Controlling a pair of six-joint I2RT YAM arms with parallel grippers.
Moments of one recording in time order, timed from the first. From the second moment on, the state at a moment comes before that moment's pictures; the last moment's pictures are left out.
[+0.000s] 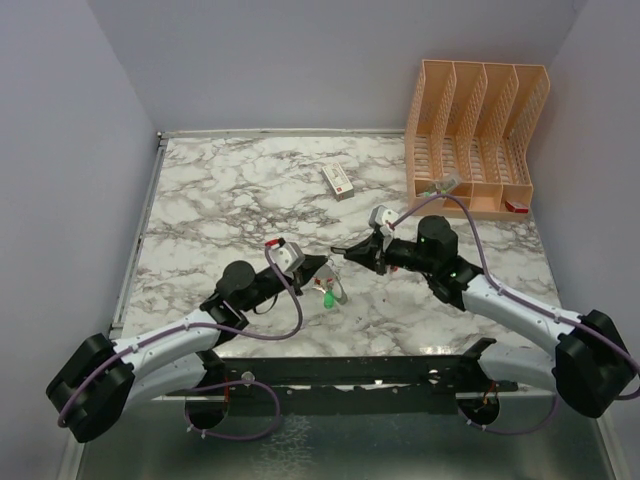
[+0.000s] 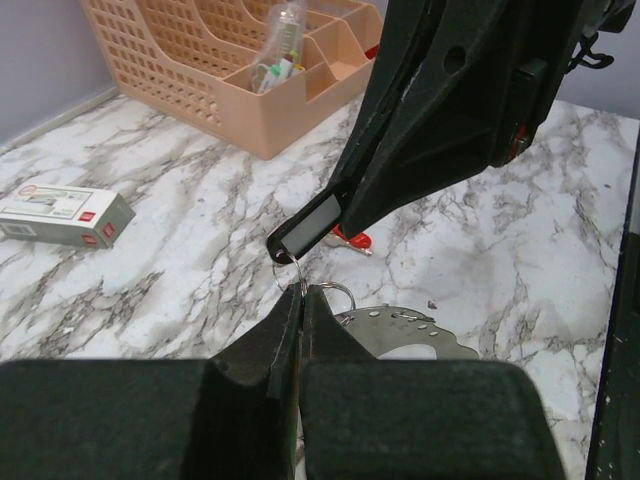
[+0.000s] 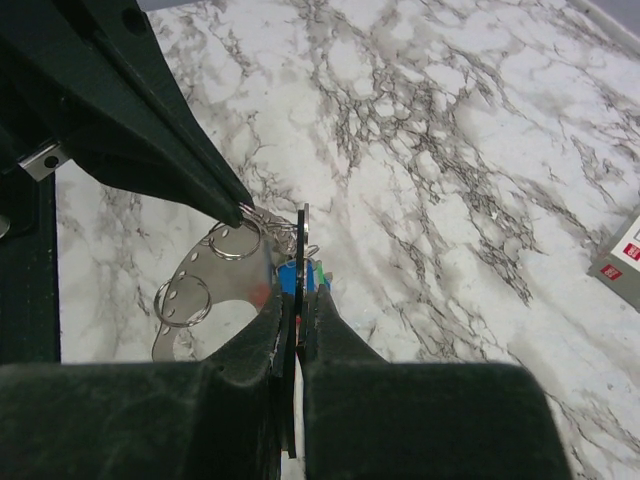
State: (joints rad) left arm -0.78 0.99 0.29 0.74 0.27 0.00; right arm 0.64 1.14 0.58 0.38 -0.58 -0.16
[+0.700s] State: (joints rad) left arm -0.78 0.97 0.26 0.82 0.26 -0.02; right arm 0.65 1.02 0.59 0.32 -0.58 -0.16
